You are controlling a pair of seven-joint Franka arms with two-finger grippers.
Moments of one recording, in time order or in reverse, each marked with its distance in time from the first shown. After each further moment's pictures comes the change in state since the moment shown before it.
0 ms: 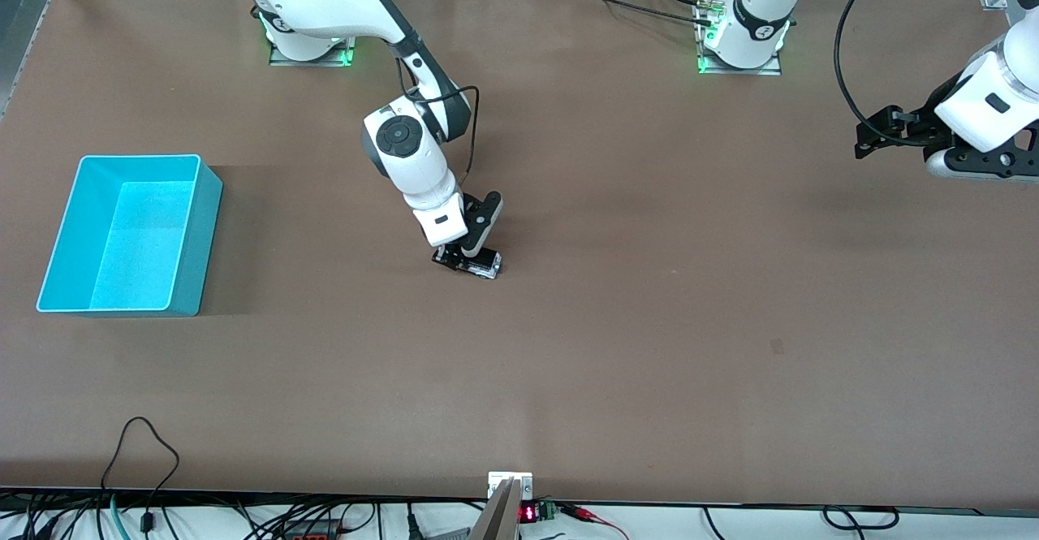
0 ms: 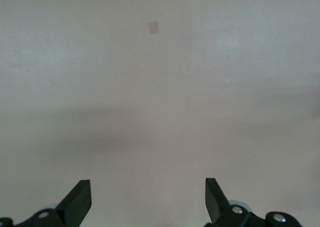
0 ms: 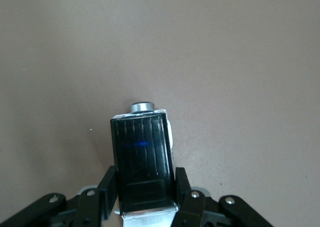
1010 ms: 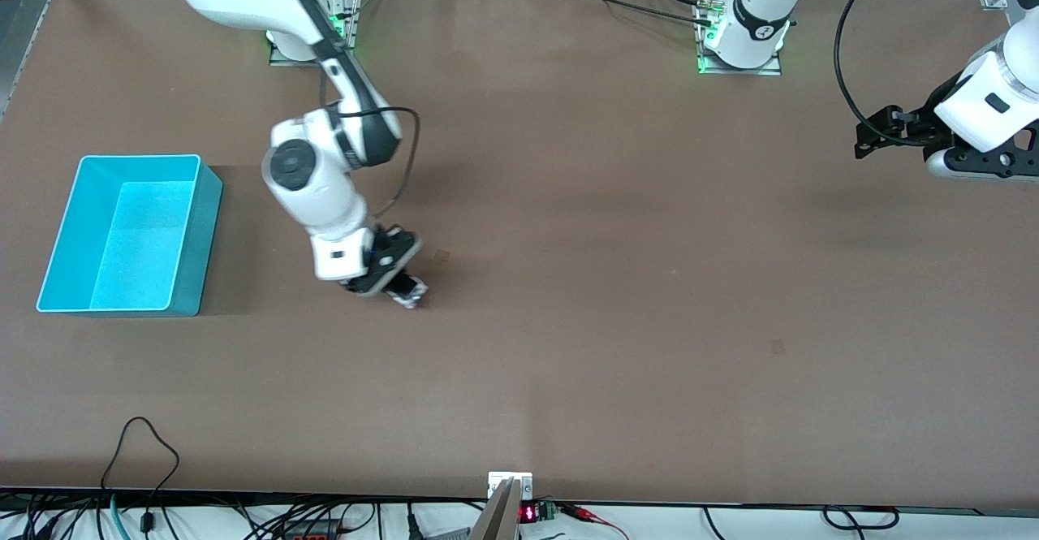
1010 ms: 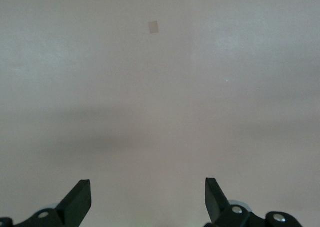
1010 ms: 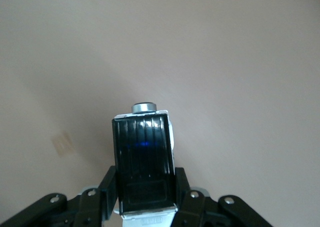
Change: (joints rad) left arm 0.000 0.000 0.000 0.000 0.000 -0.001 0.000; right arm -0.265 -0.167 -0.029 0.021 0.022 -0.315 0.050
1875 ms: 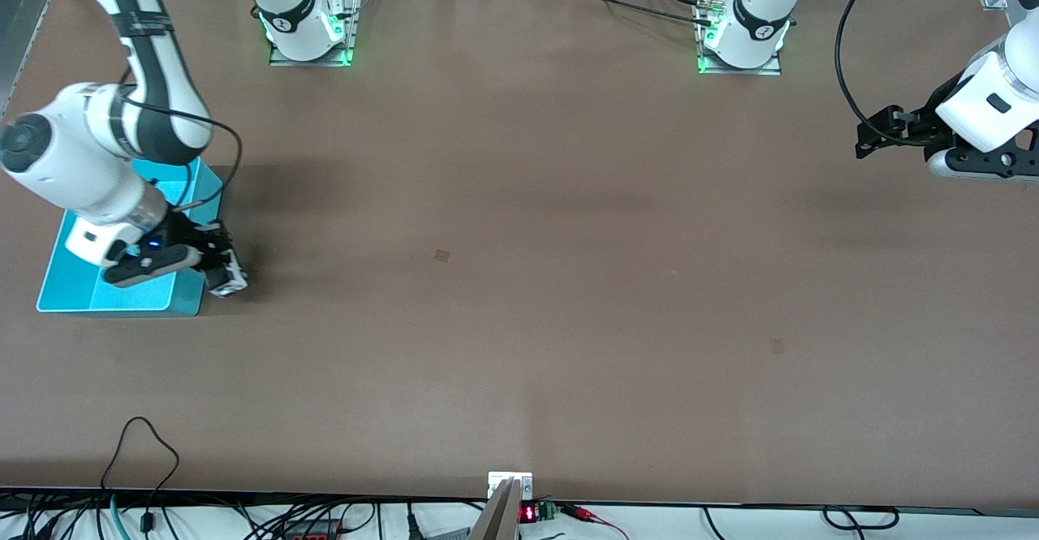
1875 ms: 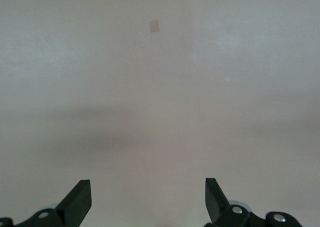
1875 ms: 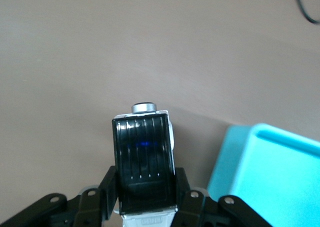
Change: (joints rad) left arm 0.001 0.000 0.002 0.000 0.000 -0.006 0.000; right arm -0.418 -0.219 -0.016 -0.191 0.000 -0.079 0.075
